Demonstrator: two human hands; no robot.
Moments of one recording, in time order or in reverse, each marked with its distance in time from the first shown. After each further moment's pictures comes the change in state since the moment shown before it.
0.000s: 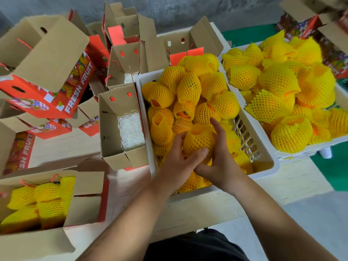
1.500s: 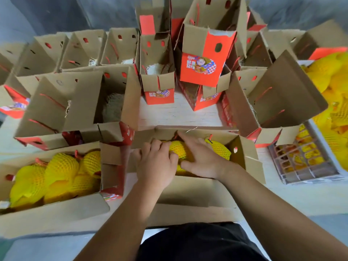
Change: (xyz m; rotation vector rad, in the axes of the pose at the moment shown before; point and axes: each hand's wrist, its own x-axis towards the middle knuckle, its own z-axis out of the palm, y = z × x) left_hand -0.232 -0.058 -0.470 1.438 0.525 -0.114; right_hand 0.046 -0.043 0.501 -0.796 -0.468 -0.017
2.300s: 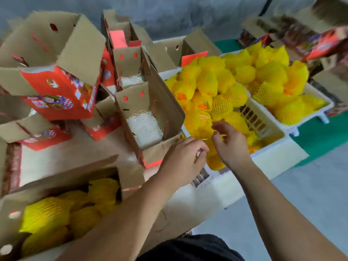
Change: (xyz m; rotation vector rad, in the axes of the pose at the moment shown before) left_hand 0.036 0.370 -0.002 -0.740 -0.250 0.806; right_hand -0.187 0.264 -0.196 0.138 0.973 0.453
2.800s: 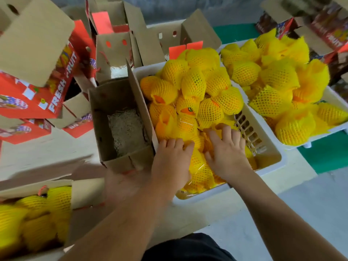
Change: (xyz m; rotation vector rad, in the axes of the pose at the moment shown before) left_hand 0.089 0.003 0.079 0.825 -0.210 -0.201; right_hand 0.068 0.091 -0.021 -0.673 -0.317 -0.223
